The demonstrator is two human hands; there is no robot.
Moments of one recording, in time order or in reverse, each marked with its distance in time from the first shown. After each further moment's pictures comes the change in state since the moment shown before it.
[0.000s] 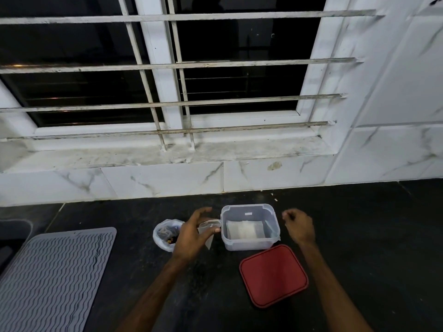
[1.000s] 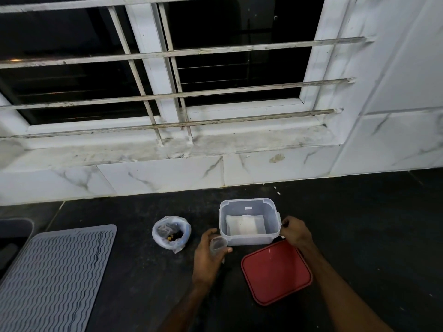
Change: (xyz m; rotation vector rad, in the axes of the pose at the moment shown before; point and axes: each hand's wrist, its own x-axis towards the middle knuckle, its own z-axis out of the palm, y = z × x) left_hand -0.039 -0.030 0.066 -0.105 0.109 -0.294; right_hand 0.018 0.044 0.034 -0.201 -0.280 0.109
